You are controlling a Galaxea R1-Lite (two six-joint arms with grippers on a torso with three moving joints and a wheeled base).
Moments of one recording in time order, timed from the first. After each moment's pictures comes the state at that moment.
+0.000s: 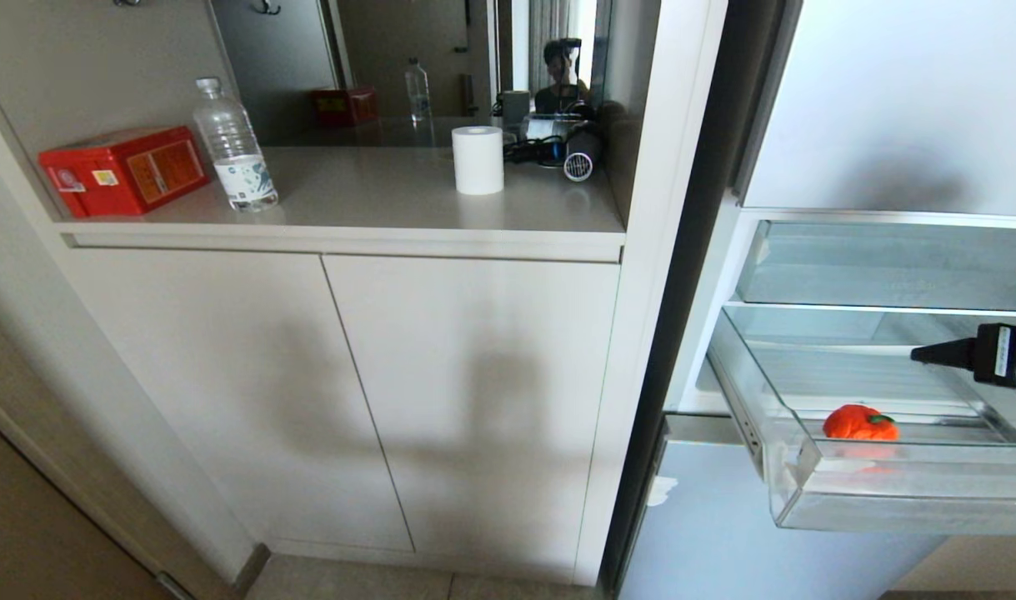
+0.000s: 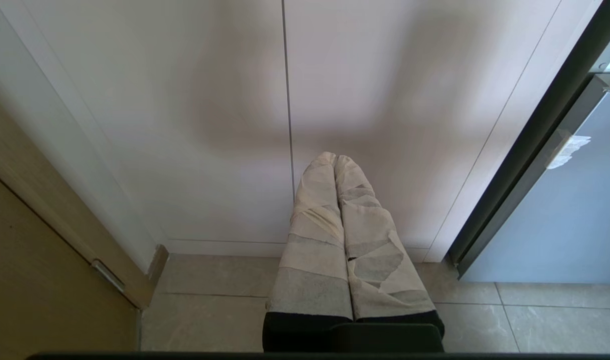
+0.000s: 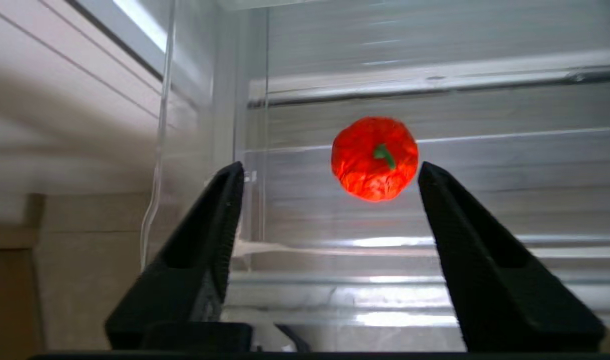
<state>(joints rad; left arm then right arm) 0.00 0.00 -0.05 0.12 0.01 0.01 -0.33 1.52 -0.99 0.06 0.26 0.01</state>
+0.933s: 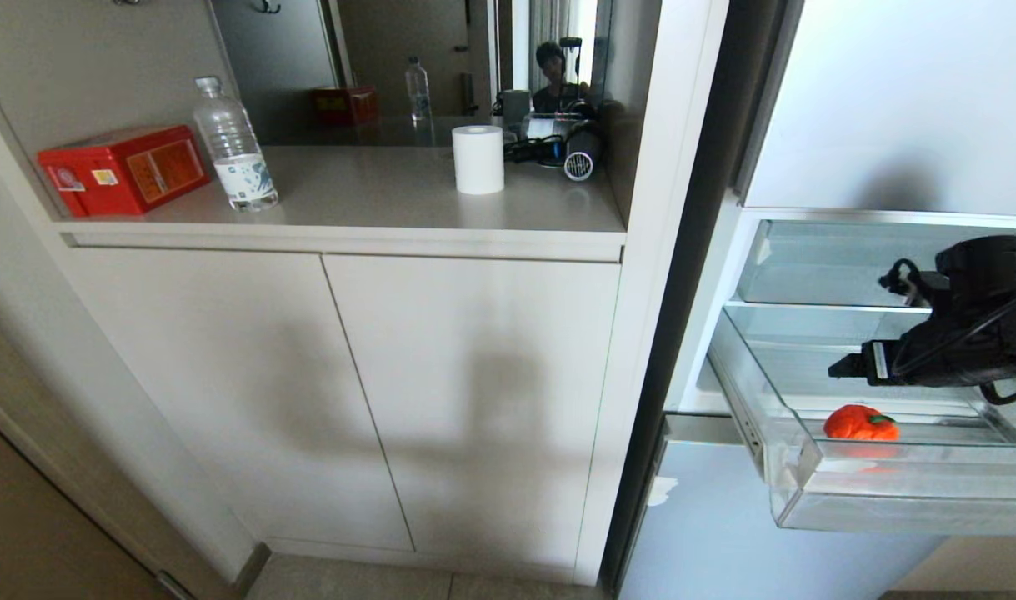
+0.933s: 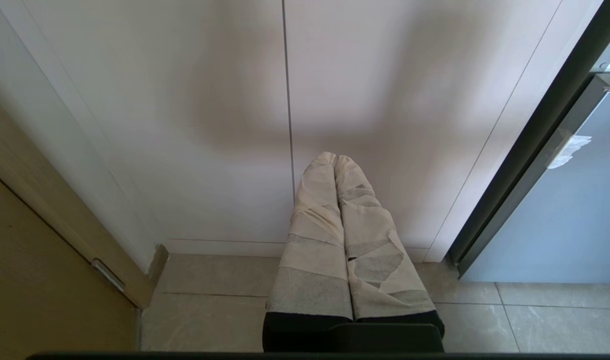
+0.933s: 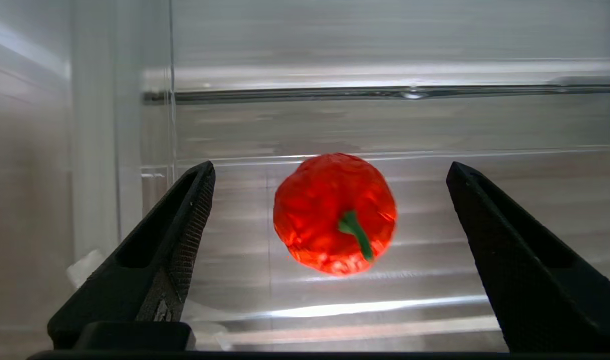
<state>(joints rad) 0.00 0.00 -0.05 0.12 0.01 0.01 -0.22 1.91 -1.22 0.06 -0.01 -0.08</state>
